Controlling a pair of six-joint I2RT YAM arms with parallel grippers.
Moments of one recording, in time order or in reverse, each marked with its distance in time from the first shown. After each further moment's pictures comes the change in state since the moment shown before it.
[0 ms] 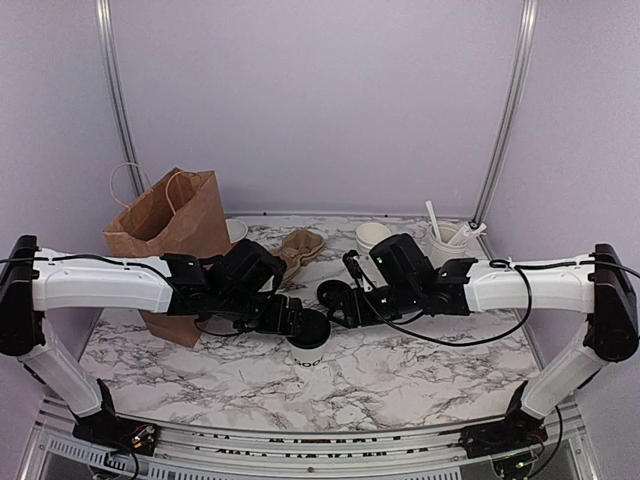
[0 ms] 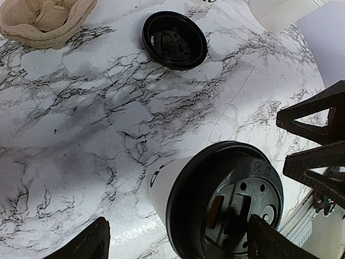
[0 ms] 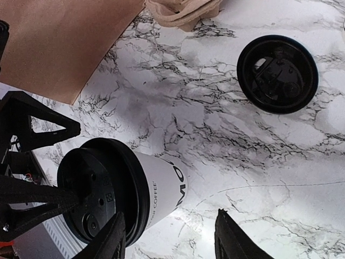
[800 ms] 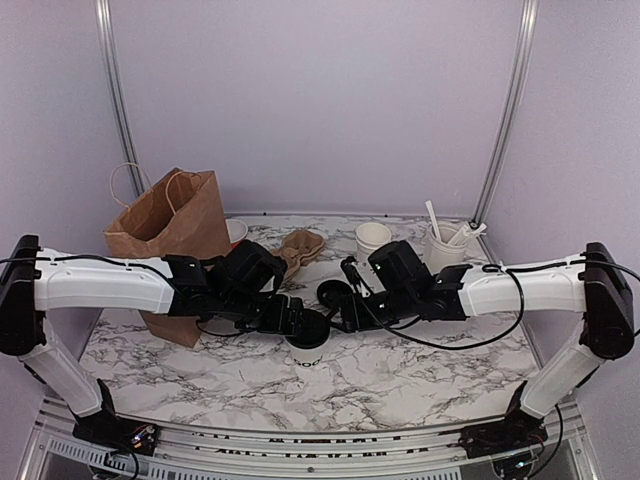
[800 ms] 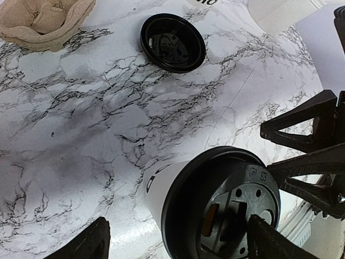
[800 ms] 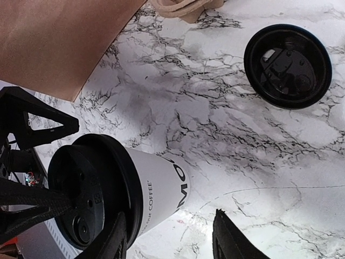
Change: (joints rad) left arm 0.000 0.007 -0.006 0.024 -0.001 -0.004; right arm -0.004 0.032 -0.043 0.078 -0.032 0.013
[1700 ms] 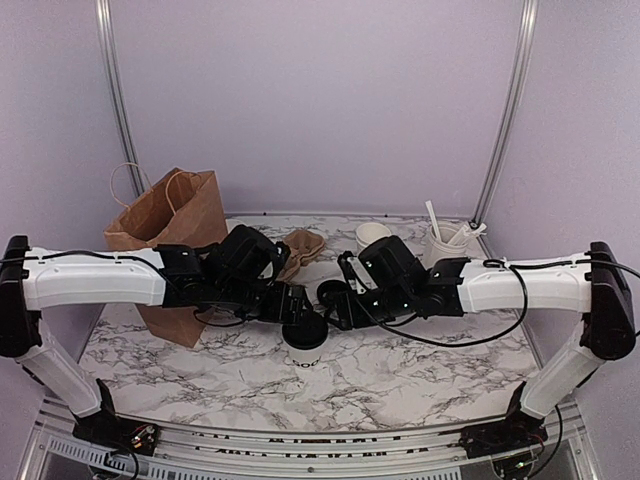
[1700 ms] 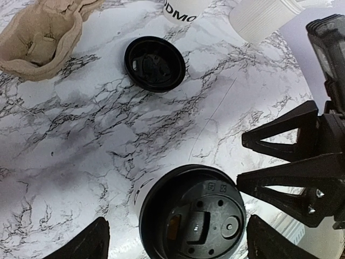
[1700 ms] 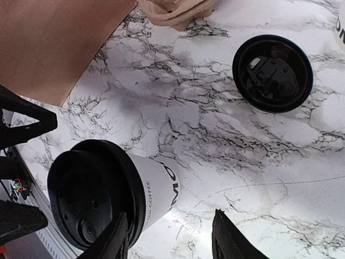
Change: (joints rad) left arm 0.000 -0.019 0.056 -0.022 0.000 0.050; right arm 0.063 -0.002 0.078 -0.117 0.137 0.010
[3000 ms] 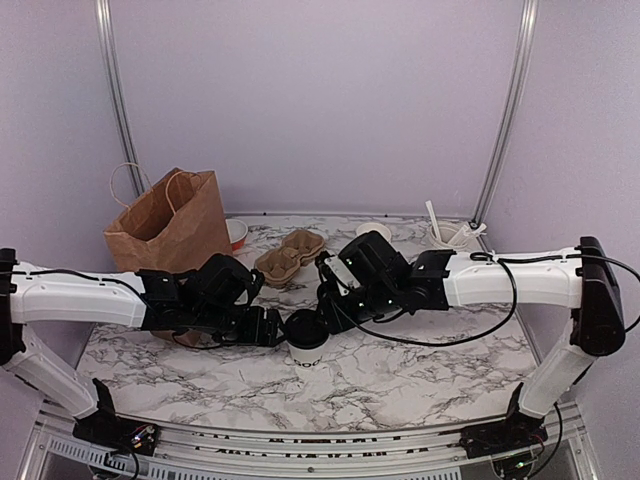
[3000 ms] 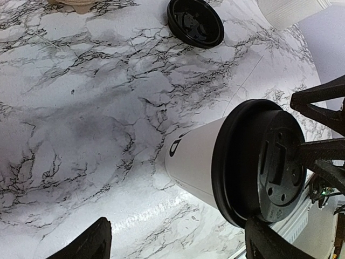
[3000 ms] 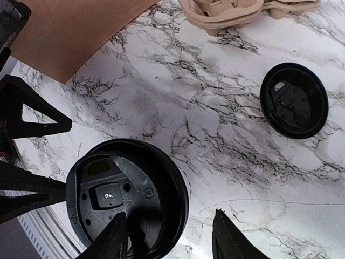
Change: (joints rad) left arm 0.020 -0.138 -0.250 0.061 0.048 -0.106; right arm 0.053 0.075 0.147 -0.114 0.030 -0.175
